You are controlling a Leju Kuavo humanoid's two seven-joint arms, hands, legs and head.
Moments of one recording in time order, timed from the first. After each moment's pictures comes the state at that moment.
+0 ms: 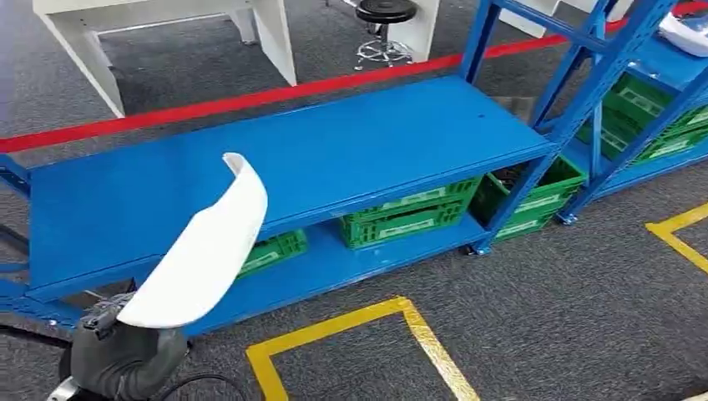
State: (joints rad) left arm 0.27 0.11 -0.42 -2.07 -0.10 0.06 -0.70; right arm -0.07 0.12 -1.16 -0.21 1.15 -0.07 -0.53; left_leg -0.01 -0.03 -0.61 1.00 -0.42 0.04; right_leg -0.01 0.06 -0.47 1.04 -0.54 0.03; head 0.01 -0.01
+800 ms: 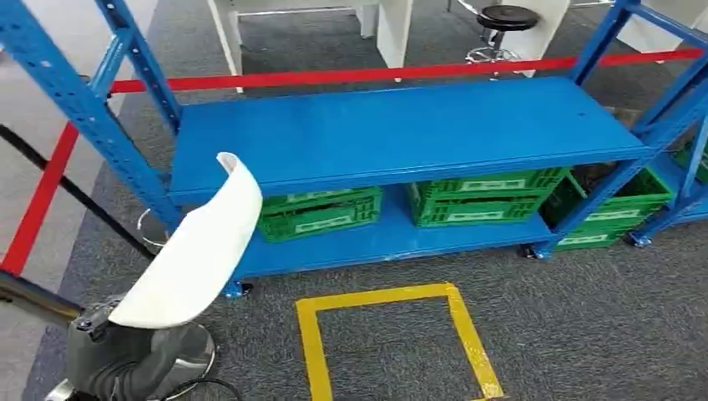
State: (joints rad) left arm 0.27 0.12 -0.42 -2.07 -0.10 0.07 -0.70; right arm -0.07 0.12 -1.16 -0.21 1.15 -0.07 -0.53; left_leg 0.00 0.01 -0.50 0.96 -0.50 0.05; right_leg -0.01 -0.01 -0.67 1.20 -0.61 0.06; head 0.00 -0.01
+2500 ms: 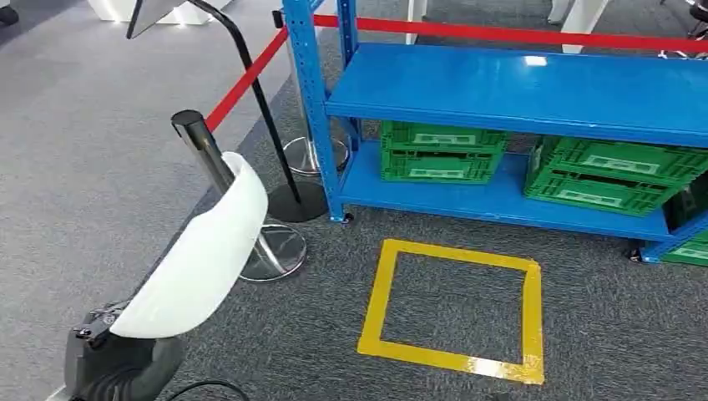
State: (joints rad) left arm 0.23 0.11 -0.45 -2.06 -0.11 0.04 -0.70; right arm -0.07 0.12 -1.16 -0.21 1.14 -0.06 -0.53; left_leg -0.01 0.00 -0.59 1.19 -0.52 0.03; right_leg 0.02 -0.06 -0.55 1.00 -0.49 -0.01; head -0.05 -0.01
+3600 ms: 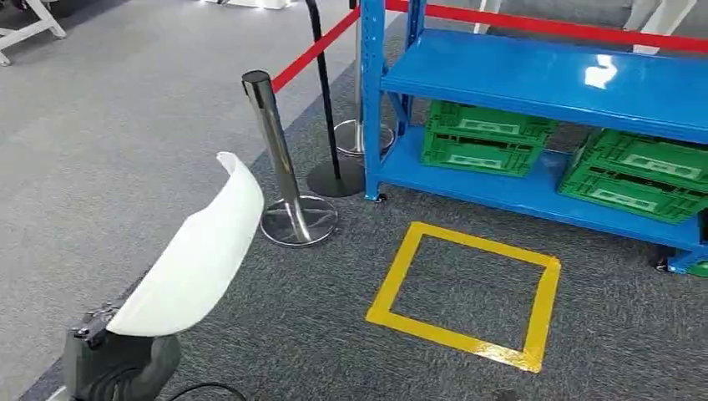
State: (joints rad) left arm 0.23 0.10 -0.46 -2.06 -0.10 0.05 -0.70; right arm -0.07 0.11 -1.17 -0.21 1.12 -0.05 -0.55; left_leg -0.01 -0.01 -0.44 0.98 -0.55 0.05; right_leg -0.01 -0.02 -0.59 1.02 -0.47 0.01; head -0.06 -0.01
